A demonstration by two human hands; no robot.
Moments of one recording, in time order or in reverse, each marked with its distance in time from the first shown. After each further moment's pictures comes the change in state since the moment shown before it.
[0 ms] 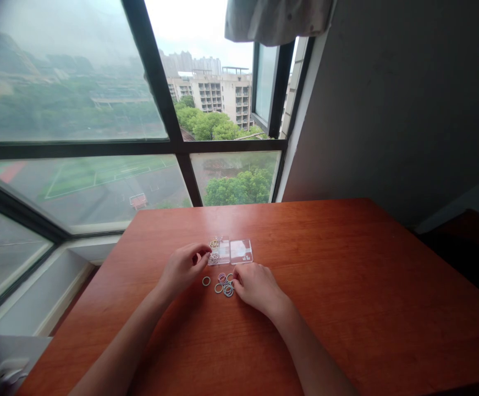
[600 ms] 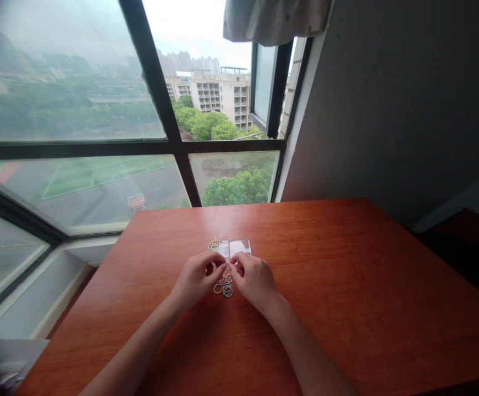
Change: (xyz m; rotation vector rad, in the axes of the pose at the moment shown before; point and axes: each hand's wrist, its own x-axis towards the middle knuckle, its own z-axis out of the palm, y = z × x) left_hand -0.007 0.030 0.022 -0.196 -0.094 0.046; right_hand 0.005 -0.001 0.003 0.219 0.328 -0.016
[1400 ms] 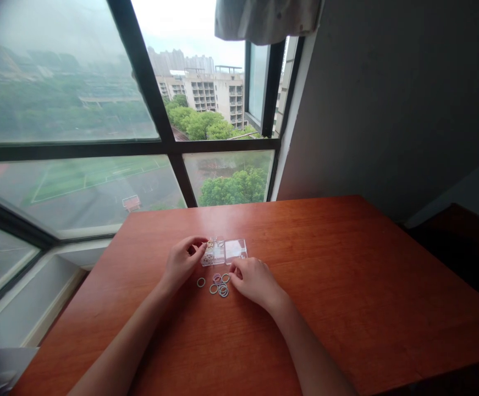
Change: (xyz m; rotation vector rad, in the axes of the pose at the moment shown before) left_hand 0.024 -0.038 -0.012 0.005 0.237 -0.116; right_hand 0.001 0.008 -0.010 -0.045 -0.262 0.034
